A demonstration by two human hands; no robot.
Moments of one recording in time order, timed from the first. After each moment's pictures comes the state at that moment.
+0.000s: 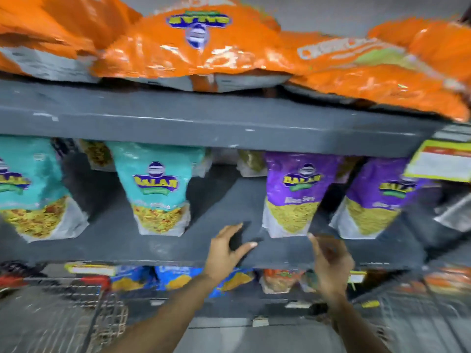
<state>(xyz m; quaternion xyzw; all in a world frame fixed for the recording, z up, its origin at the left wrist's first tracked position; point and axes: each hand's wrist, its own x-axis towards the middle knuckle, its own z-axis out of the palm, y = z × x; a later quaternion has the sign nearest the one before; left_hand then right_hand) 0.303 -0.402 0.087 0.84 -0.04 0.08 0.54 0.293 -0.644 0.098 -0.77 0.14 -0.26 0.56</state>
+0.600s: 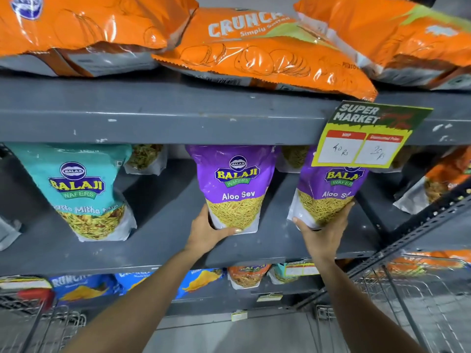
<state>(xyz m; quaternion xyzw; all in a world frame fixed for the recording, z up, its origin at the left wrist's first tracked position) 0.370 -0.477 0.077 0.81 0.04 -0.01 0.58 0.358 -0.765 0.083 -0.83 0.20 -0.28 0.45</state>
